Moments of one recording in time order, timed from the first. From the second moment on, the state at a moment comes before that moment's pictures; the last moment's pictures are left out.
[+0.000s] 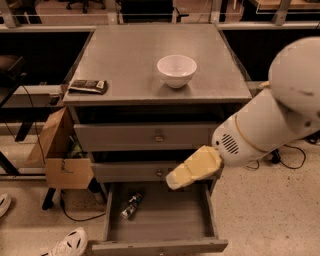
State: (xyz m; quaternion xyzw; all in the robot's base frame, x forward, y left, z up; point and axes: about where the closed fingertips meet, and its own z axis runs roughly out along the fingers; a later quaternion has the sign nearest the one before) arm 0.398 -0.094 0.843 -0.29 0.93 0.19 0.13
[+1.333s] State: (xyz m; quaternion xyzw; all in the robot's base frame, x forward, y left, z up) arm 0.433 -0.020 0.796 -0.19 0.95 0.18 0.16
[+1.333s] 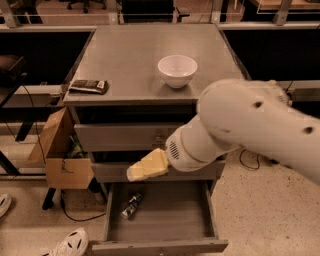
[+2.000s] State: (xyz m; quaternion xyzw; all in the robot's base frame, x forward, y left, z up) arm 0.468 0.063 0.732 -0.23 0.94 0.16 0.20
